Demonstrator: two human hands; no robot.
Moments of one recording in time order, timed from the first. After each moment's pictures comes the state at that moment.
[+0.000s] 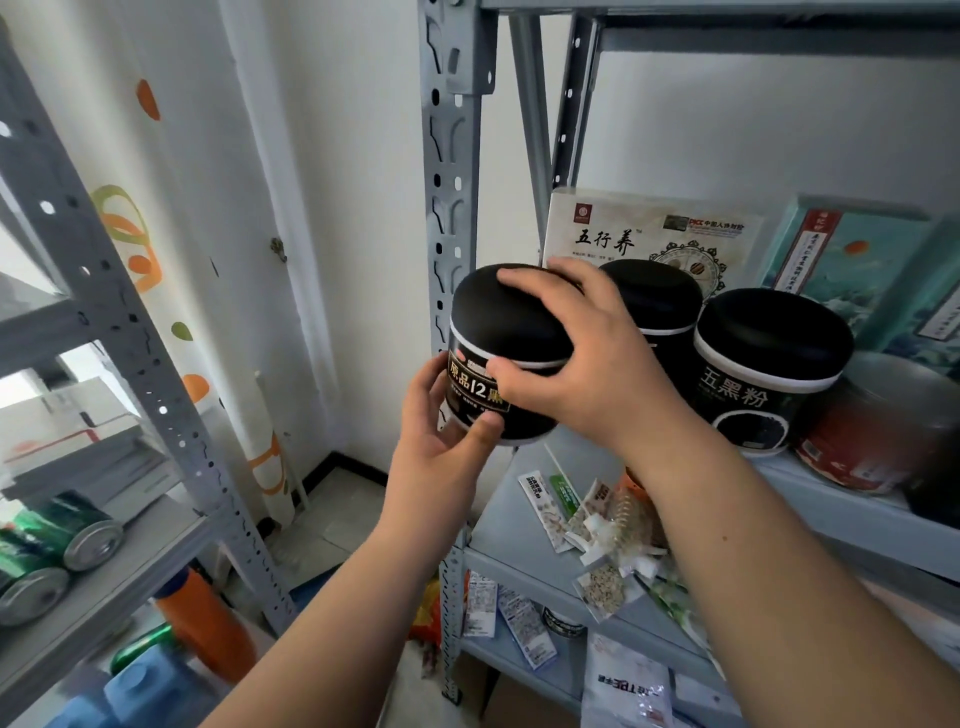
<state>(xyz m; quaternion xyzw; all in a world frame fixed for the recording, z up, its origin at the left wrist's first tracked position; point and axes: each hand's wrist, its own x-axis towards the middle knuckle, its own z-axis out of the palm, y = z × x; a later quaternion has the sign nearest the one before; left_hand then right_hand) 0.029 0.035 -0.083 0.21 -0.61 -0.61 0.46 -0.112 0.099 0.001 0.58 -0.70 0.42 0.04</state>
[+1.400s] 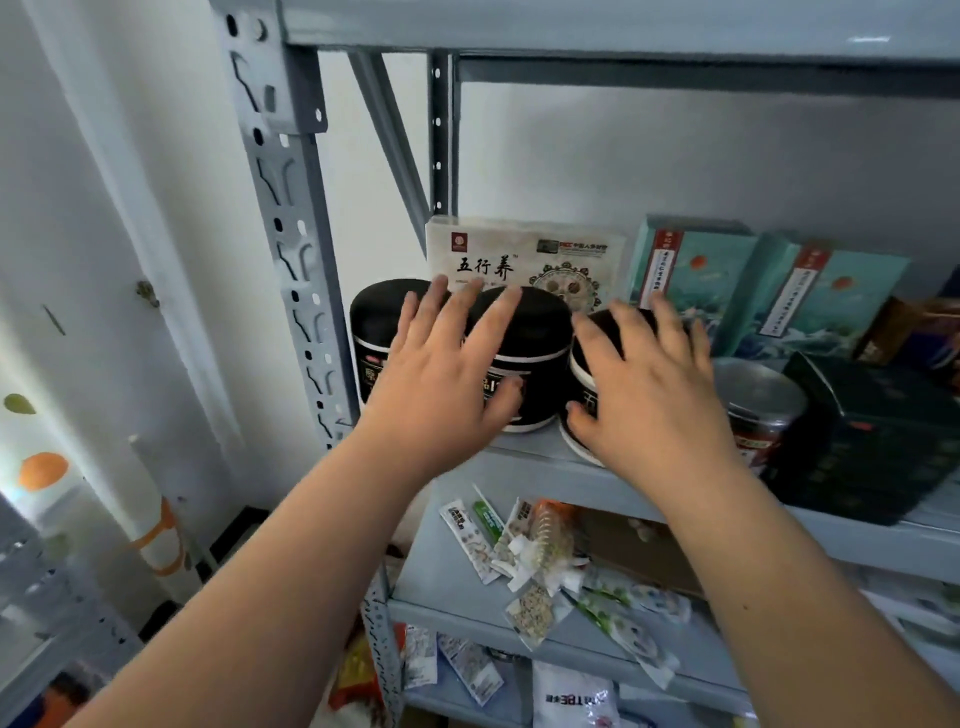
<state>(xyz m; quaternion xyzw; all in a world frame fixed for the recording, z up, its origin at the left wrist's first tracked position) -0.078 0.011 -0.010 0.14 -0.94 0.00 0.31 -0.189 0.175 0.005 0.40 -0.89 0.06 0.23</state>
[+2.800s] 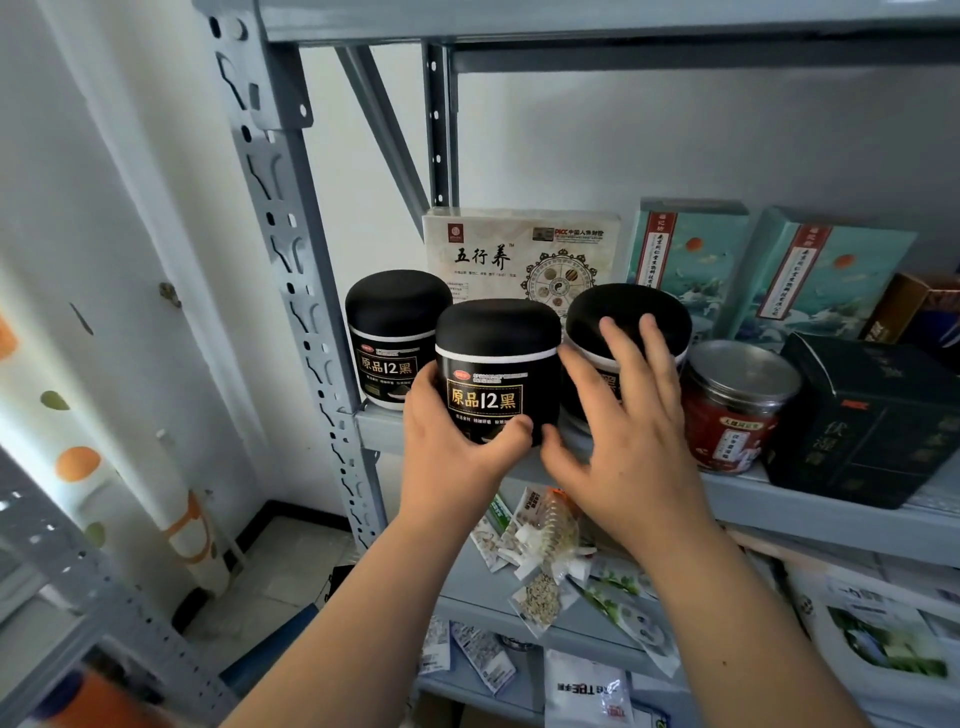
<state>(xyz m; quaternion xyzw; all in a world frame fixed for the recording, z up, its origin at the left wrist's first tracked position) -0.081 0.066 -0.073 0.29 -0.73 -0.46 0.41 -0.184 0.196 -0.055 0.48 -0.78 0.30 0.27</state>
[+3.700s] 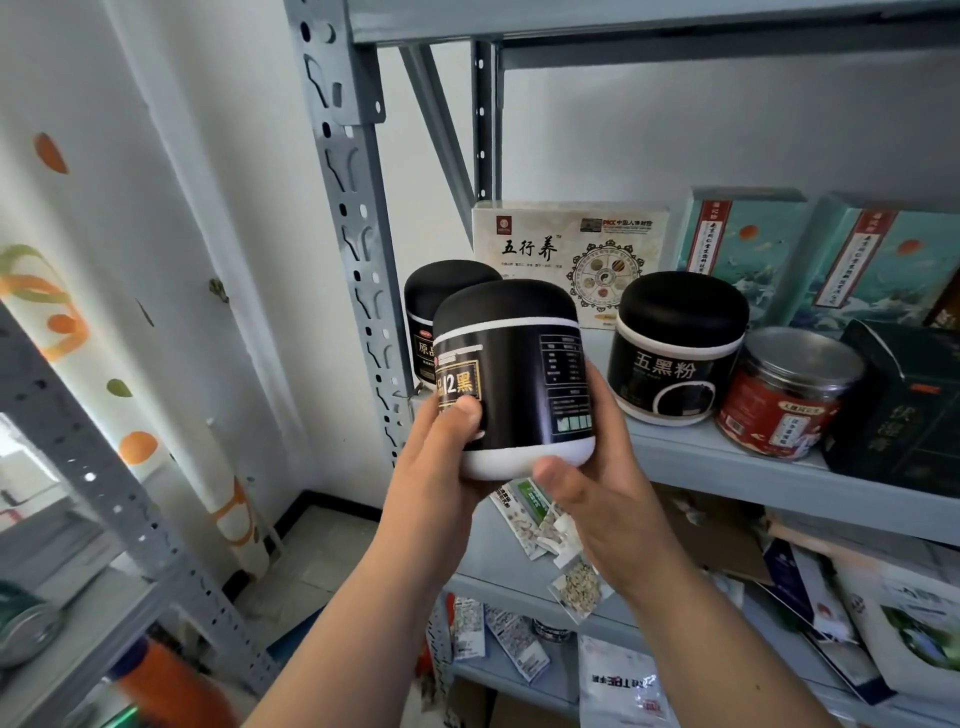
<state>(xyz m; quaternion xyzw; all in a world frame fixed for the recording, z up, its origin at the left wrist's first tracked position) -0.003 0.067 -0.058 0.15 -0.53 -0.76 0.34 -0.111 0.174 -0.077 0.43 -0.50 0.71 -0.25</state>
